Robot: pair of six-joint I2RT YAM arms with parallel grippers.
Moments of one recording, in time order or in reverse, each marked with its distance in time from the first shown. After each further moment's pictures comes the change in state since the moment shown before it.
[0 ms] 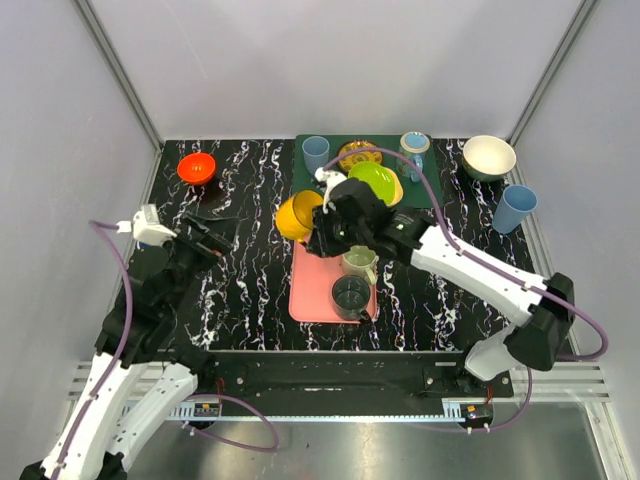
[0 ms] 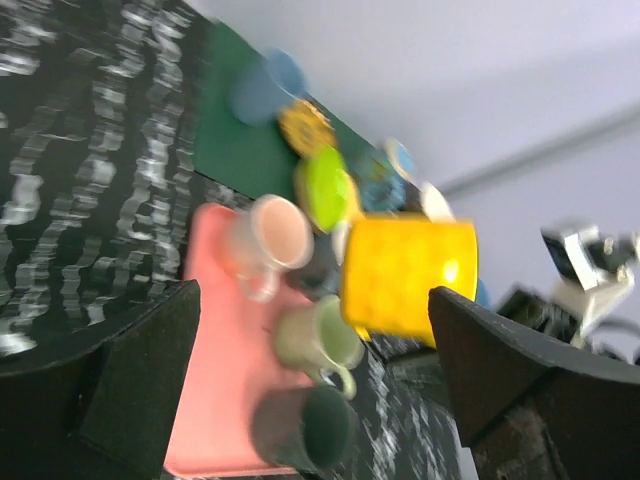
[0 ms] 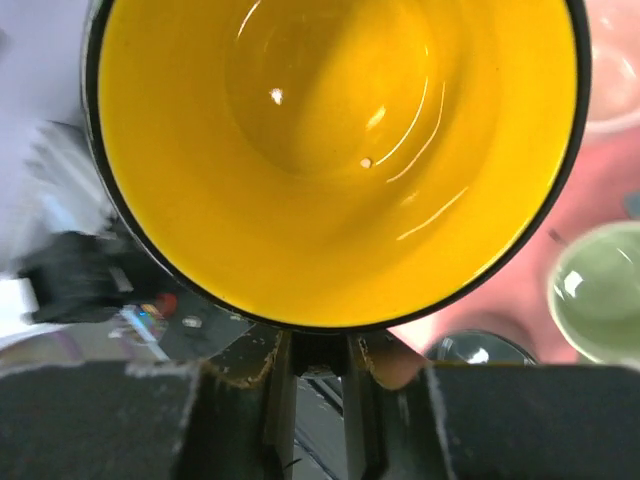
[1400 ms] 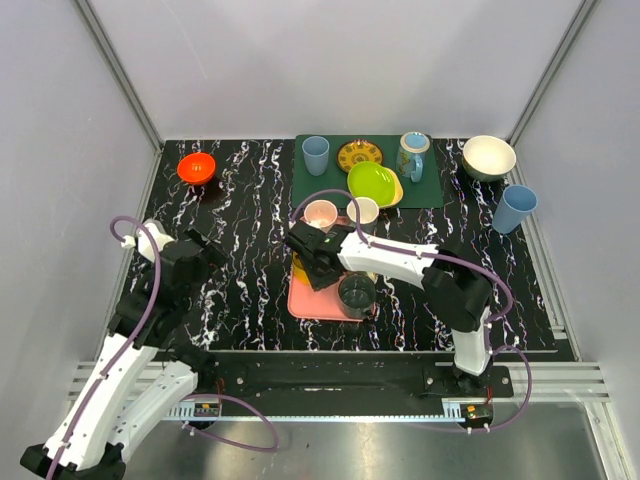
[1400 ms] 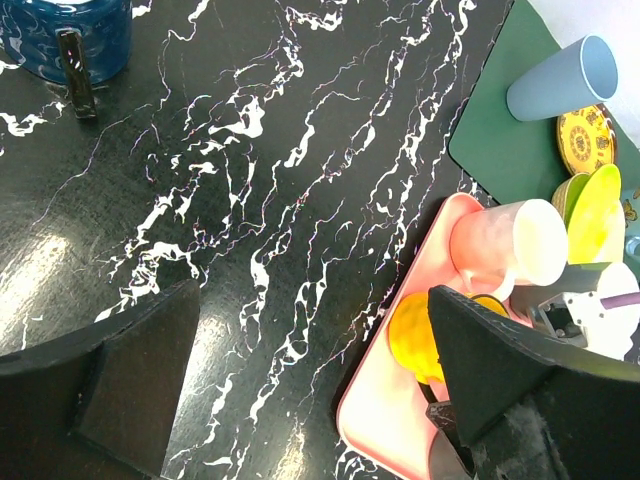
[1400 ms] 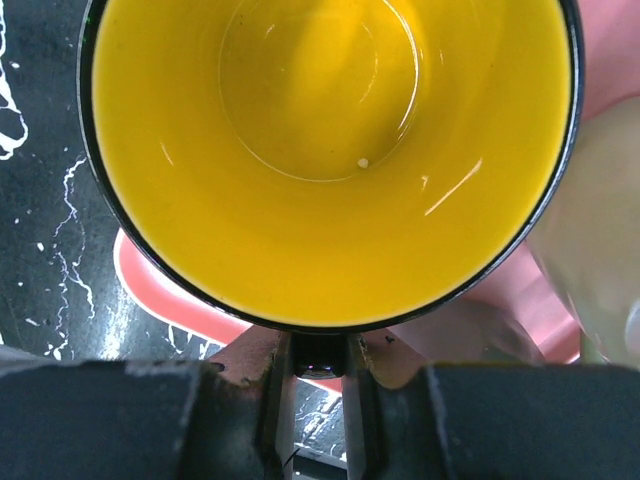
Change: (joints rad) left arm 0.001 0.071 0.001 -0.427 -0.426 -0.040; right arm 0.103 0.464 0.028 -0.222 0.264 0.006
